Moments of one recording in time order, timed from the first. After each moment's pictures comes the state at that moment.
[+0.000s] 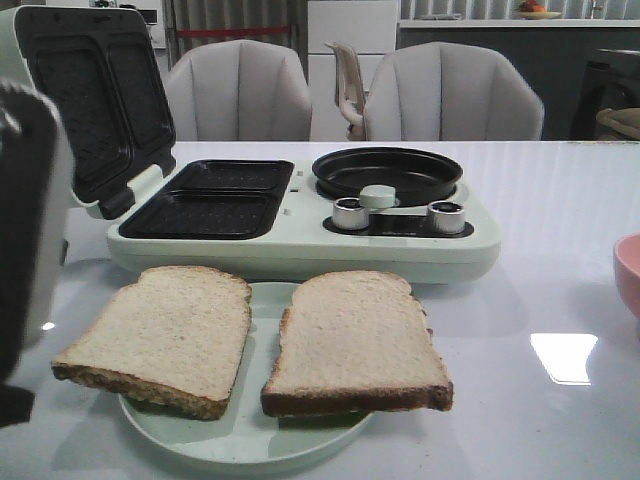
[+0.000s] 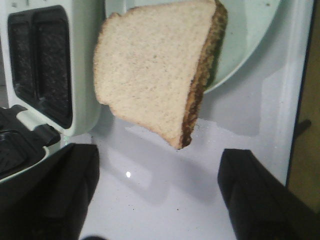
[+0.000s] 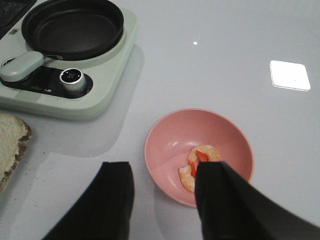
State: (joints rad) left arm -1.19 1.25 -0.42 1.27 0.71 -0.51; right arm 0.08 0.61 -0.51 0.01 0.49 -0.01
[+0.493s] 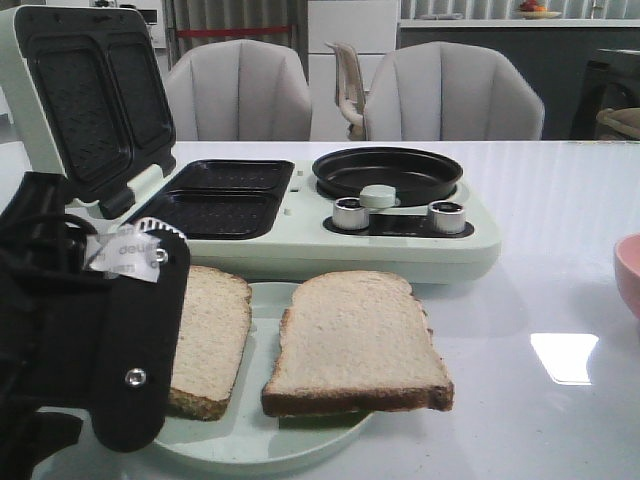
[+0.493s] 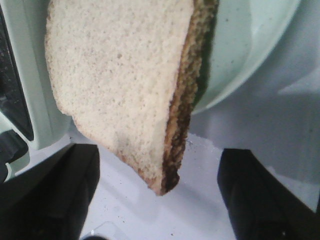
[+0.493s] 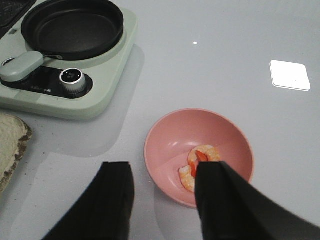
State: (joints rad) left arm -1.09 1.55 -0.48 1.50 0.70 -0.73; right arm 0.08 0.61 -0.51 0.01 0.49 -0.01
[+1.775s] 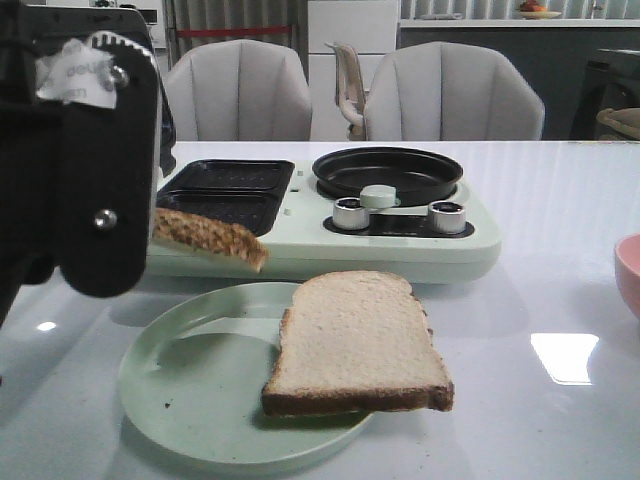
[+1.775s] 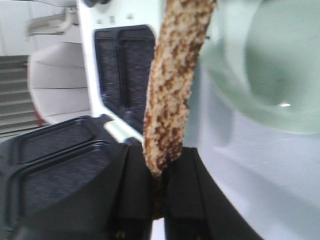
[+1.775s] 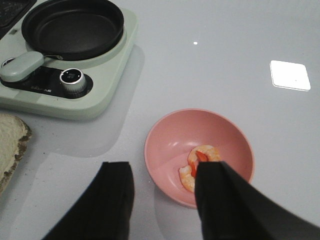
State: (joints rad) left arm -1.09 1.35 -0.49 1.72 0.82 -0.75; right arm 0.08 0.61 -0.51 0.01 0.49 -0.01
